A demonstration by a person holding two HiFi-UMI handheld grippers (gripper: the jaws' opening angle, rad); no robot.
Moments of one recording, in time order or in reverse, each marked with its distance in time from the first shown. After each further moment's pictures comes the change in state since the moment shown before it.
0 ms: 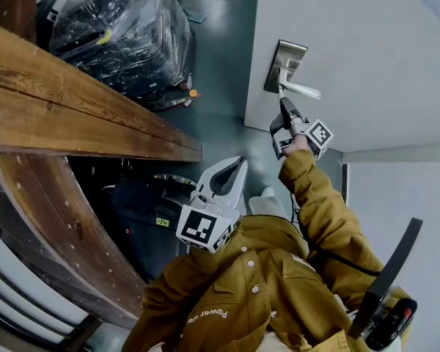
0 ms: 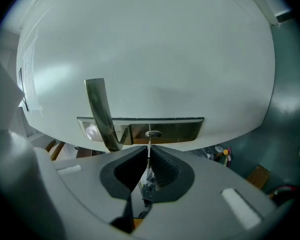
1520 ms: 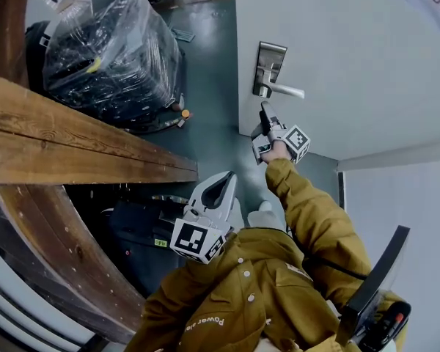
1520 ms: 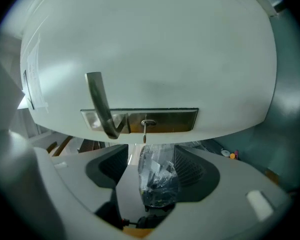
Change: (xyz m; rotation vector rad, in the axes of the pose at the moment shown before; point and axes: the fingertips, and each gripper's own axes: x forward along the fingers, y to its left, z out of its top) left arm 0.017 0.004 -0.008 -0.014 0.012 -0.015; right arm 0.039 -0.022 0.008 0.005 -0.053 0.053
